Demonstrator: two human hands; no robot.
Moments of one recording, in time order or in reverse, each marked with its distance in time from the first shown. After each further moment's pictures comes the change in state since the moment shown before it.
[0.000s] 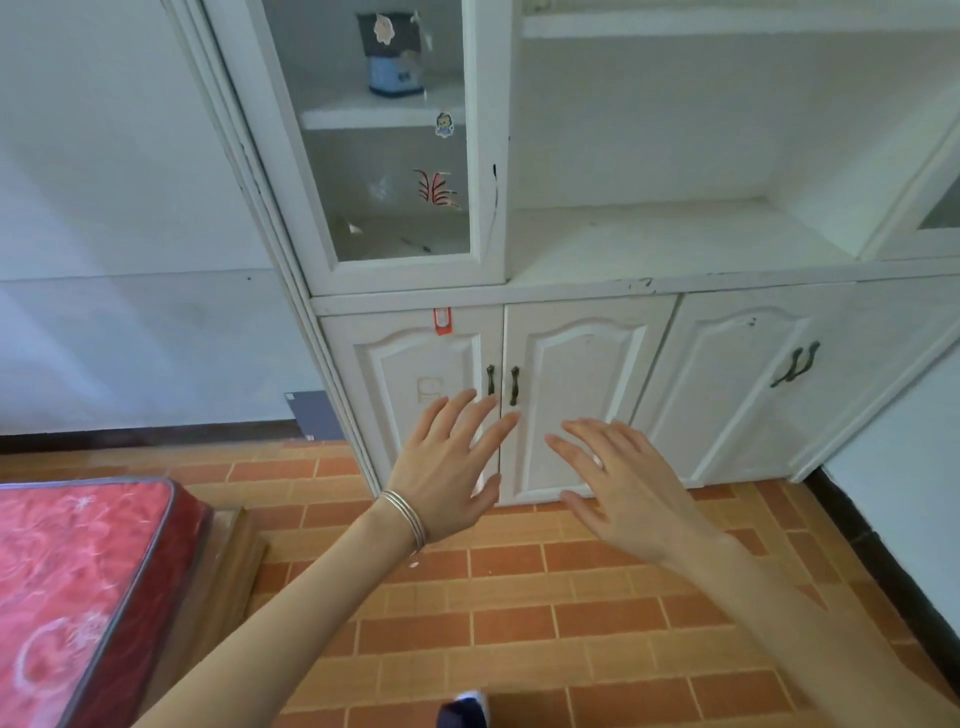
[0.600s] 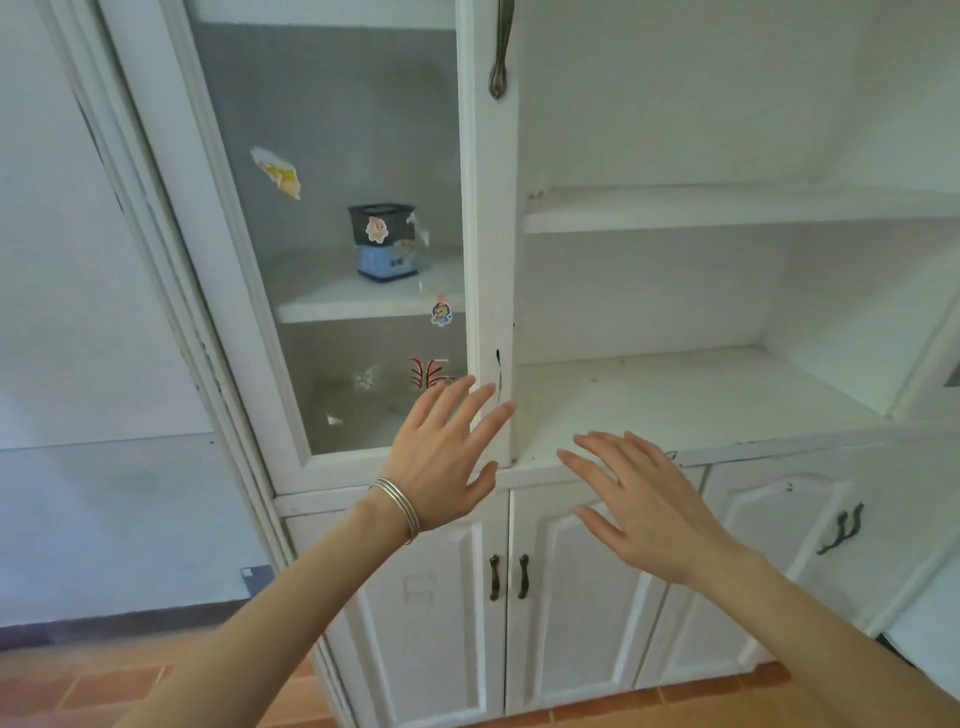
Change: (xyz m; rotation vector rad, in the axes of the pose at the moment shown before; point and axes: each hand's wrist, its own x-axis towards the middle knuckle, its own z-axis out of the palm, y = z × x) left_hand 0.225 -0.168 -0.019 0.126 0.302 0.089; right_hand 0.217 0.113 -0.033 -0.163 0.184 0.029
